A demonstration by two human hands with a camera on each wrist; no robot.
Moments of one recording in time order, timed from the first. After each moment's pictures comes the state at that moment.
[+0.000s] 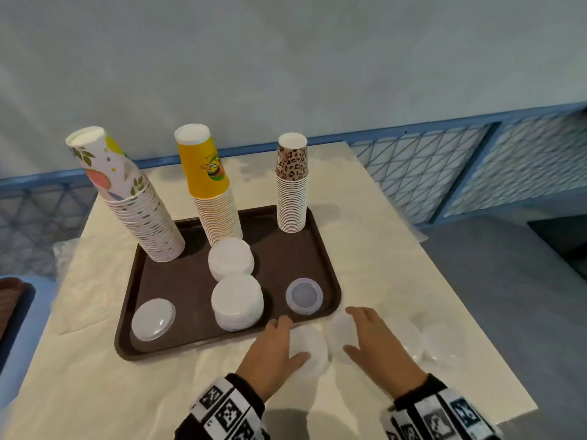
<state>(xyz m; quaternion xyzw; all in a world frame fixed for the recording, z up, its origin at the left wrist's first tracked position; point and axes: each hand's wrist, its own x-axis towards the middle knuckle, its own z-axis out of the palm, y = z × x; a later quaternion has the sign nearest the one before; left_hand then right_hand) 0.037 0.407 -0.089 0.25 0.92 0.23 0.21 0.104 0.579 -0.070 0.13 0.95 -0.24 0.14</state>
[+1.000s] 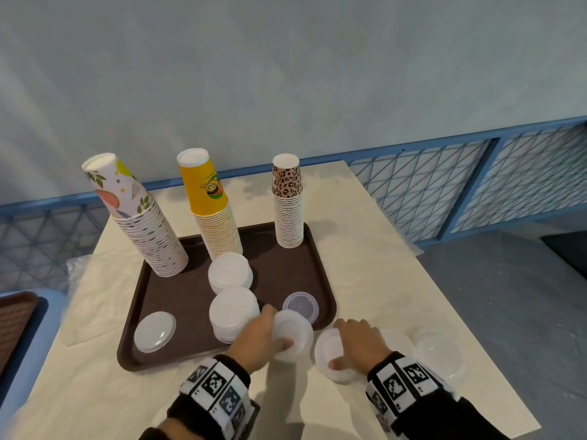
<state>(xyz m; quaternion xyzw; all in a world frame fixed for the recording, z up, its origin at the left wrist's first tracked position) 0.006 0.412 -0.070 0.18 0.91 0.27 0.27 0.072 0.590 -0.081 0.11 0.95 -0.10 0.26</state>
